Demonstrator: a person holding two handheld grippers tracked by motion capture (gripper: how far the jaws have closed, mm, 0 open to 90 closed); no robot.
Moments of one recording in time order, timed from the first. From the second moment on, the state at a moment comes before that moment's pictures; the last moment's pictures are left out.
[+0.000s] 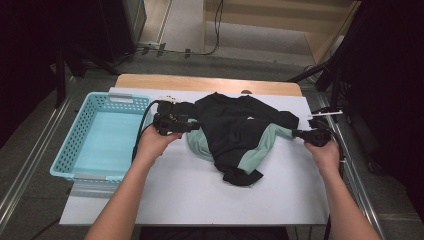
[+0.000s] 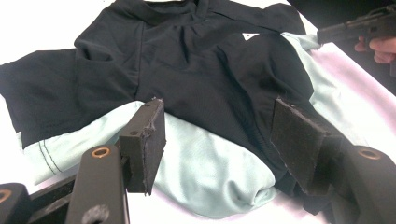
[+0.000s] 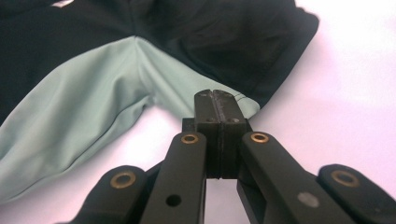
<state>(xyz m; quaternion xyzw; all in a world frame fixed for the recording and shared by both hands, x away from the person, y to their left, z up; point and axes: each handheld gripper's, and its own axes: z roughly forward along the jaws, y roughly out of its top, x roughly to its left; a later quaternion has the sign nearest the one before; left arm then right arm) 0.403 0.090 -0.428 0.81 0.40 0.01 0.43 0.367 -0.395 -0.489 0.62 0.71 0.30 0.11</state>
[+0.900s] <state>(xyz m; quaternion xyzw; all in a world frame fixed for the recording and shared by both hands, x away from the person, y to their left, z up) 0.393 0.094 -0.427 0.81 0.39 0.02 0.43 0.383 -0.418 -0.502 0.64 0.68 0.33 0.14</state>
